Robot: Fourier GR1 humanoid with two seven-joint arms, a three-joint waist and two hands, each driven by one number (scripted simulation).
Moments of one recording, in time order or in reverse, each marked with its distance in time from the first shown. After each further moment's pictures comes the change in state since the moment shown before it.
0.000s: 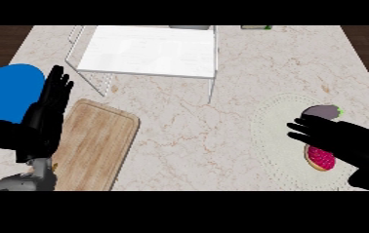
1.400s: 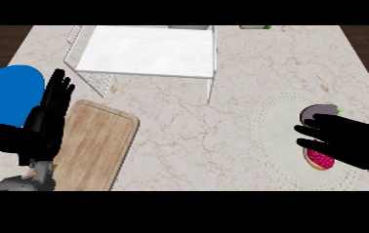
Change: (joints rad) left arm 0.015 0.093 -0.099 0.023 0.096 0.103 -0.059; right arm -0.001 -0.261 -0.026 -0.475 -0.513 0.309 0.356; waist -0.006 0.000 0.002
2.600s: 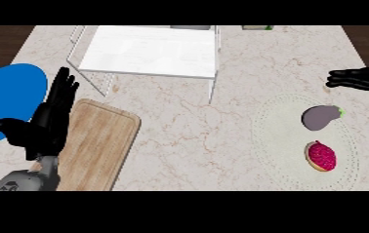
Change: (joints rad) left arm -0.036 0.011 -0.025 0.063 0.027 0.016 -0.034; right arm -0.323 0.075 -0.041 0.640 -1.174 0.322 0.249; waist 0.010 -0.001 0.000
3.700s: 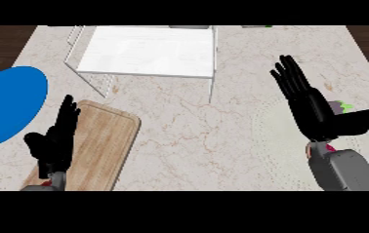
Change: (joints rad) left arm 0.095 -0.047 0.004 0.206 0.022 0.016 -0.127; right arm 0.138 0.538 0.118 -0.082 0.194 -0.995 0.025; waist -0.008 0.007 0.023
